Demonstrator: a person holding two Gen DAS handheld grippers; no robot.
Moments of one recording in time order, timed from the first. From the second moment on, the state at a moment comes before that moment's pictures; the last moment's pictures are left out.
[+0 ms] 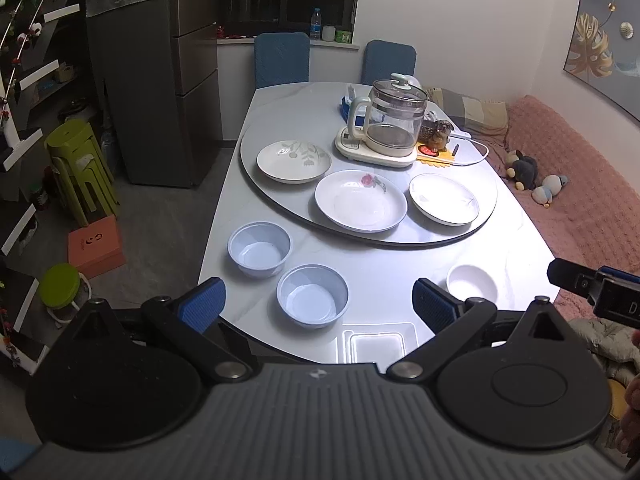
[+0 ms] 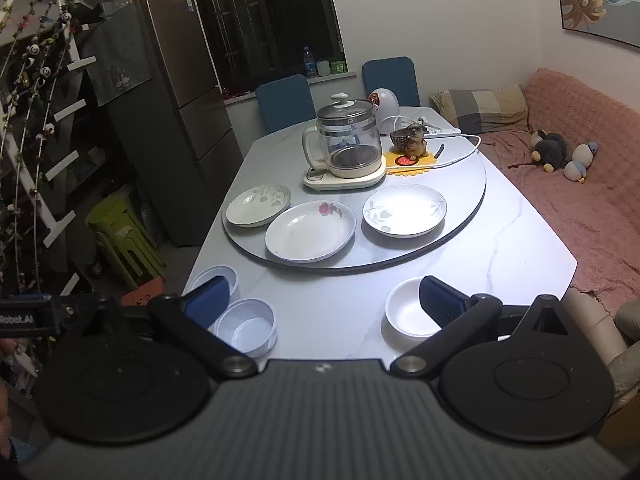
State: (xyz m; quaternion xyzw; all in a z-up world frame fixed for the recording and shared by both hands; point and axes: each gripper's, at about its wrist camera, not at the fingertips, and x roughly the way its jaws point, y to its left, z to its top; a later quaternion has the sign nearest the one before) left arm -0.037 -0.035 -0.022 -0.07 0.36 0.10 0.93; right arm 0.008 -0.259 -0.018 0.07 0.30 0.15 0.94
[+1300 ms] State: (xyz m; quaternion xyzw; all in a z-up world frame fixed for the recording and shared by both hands) left arm -0.059 -0.055 -0.028 -0.08 0.36 0.11 0.92; right arm -0.004 -0.267 -0.031 0.06 0.32 0.17 0.93
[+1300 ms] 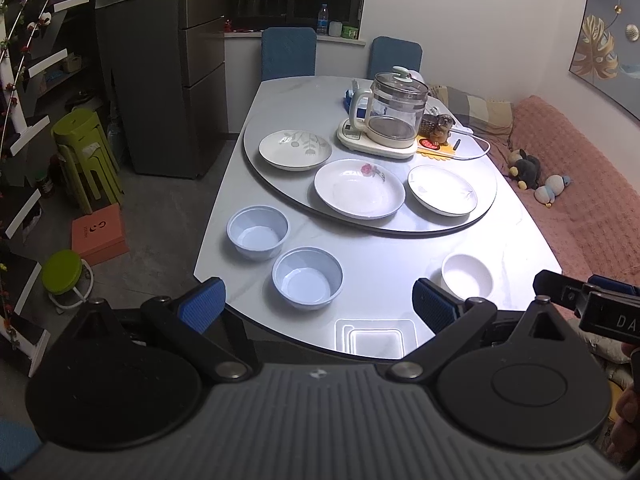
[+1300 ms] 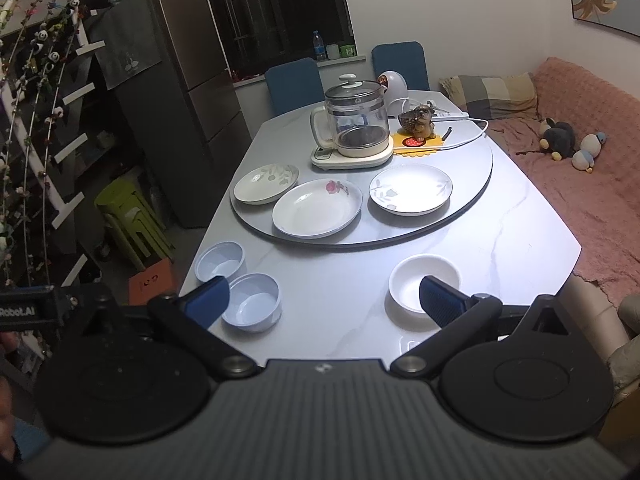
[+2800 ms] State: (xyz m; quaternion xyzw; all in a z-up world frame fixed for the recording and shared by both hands) left arm 0.136 0.077 -0.061 -0.14 0.41 0.09 0.90; right arm 0.163 -0.140 -0.027 0.04 0.36 0.21 0.91
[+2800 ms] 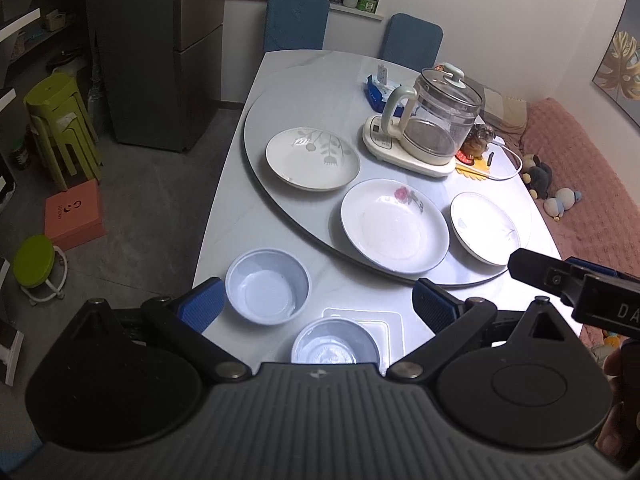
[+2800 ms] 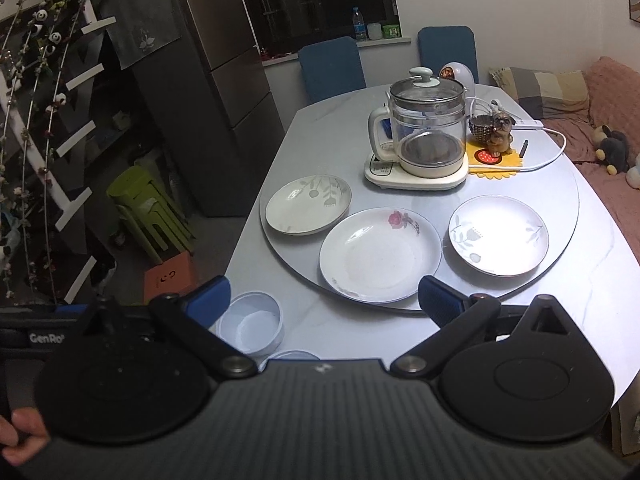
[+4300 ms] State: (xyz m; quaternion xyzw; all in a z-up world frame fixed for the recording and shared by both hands) left arm 0.387 0.196 -0.204 -0.26 0.44 0.14 0.85; right arm 0.436 -0.080 -0.134 0.02 0.45 0.28 0.84
